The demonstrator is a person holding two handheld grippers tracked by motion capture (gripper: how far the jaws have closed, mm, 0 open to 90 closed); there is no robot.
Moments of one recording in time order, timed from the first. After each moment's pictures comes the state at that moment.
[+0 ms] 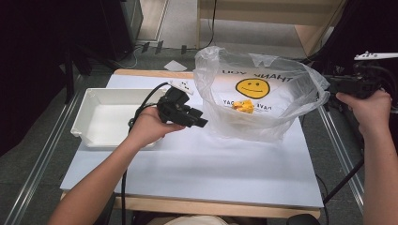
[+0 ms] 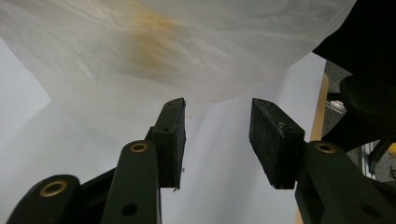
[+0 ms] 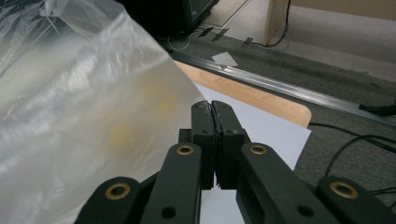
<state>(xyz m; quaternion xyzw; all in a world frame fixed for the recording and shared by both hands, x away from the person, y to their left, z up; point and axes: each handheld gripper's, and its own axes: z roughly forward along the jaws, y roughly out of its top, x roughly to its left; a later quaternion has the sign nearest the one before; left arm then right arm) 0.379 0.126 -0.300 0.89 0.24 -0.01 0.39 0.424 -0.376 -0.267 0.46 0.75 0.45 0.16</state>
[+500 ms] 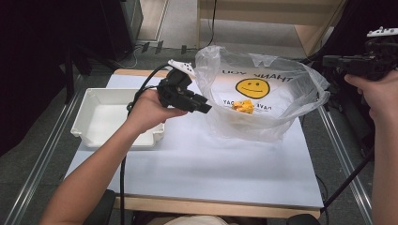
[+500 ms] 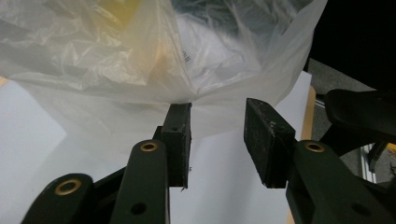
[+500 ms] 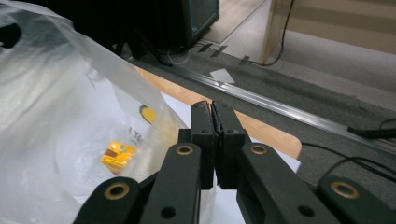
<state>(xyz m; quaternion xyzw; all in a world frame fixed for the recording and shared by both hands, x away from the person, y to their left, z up) 0.388 0.117 -0.248 0.89 0.21 -0.01 0.41 0.425 -0.364 -0.210 0.44 0.75 0.47 0.18</state>
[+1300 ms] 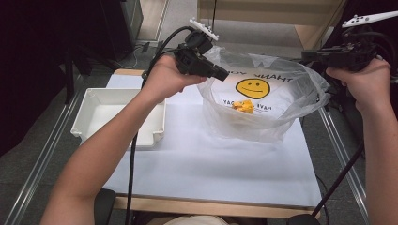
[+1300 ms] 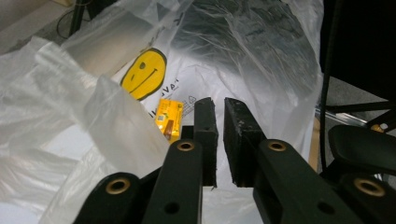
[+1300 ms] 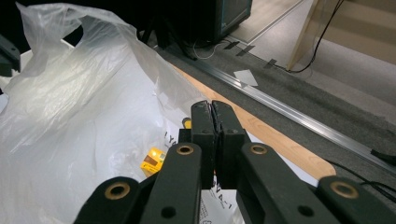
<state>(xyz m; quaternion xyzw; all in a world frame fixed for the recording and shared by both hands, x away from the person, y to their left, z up) 0.427 0.073 -0.188 0.89 0.20 0.02 0.40 0.425 -0.305 -0.185 0.38 0.79 0.45 0.17</state>
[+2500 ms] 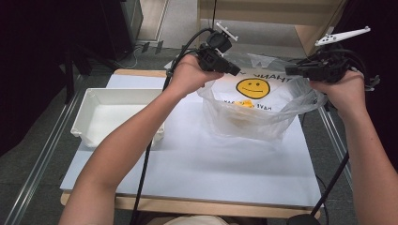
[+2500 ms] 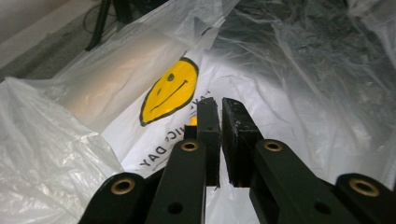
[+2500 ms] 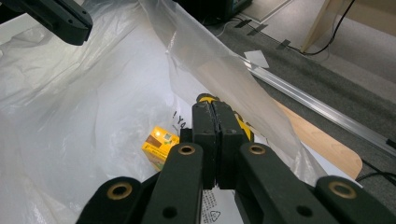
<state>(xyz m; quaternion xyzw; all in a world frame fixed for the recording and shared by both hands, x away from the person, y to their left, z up) 0.465 0.030 -0.220 0.89 0.23 0.05 0.39 0.435 -0.283 -0.229 0.37 0.82 0.42 0.14</state>
